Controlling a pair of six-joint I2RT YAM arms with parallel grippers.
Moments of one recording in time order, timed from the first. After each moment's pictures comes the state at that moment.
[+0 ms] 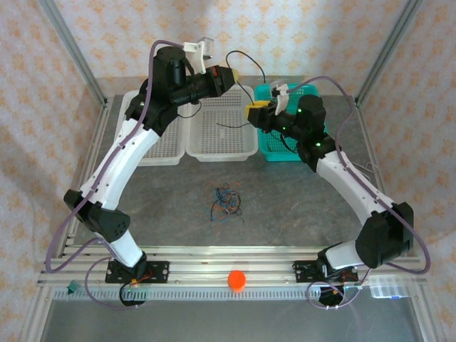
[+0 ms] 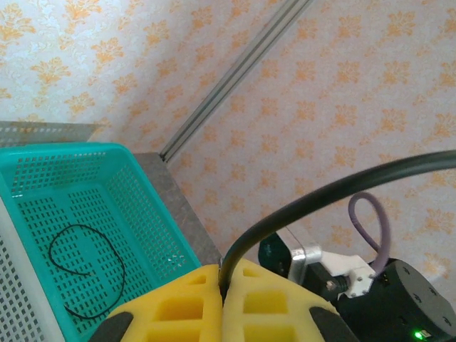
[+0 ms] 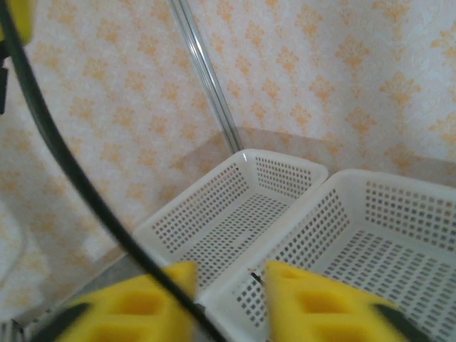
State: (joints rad) left arm -0.44 1.68 2.00 -0.49 0.43 -0.64; right arm 0.38 1.41 1.20 0.12 -0.57 0.28
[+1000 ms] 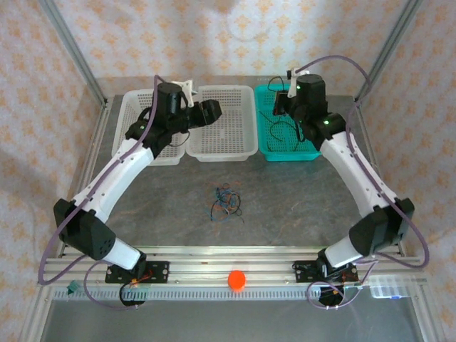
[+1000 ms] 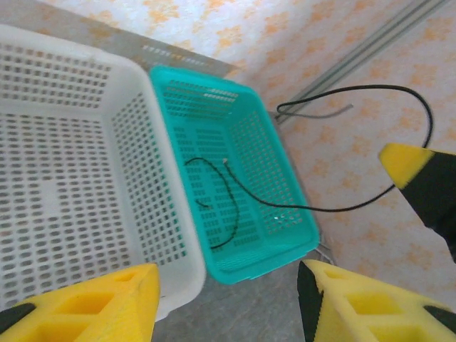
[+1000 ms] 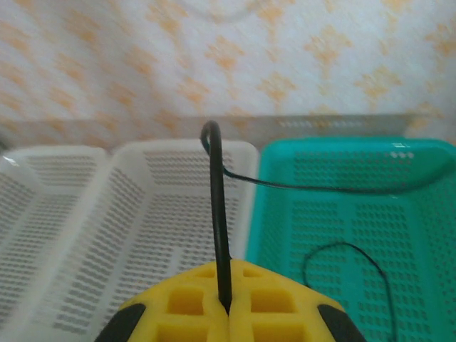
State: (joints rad) left arm -0.38 1.48 1.47 -0.40 0.25 -0.61; right arm 0.35 1.53 1.56 -0.48 0.07 0.22
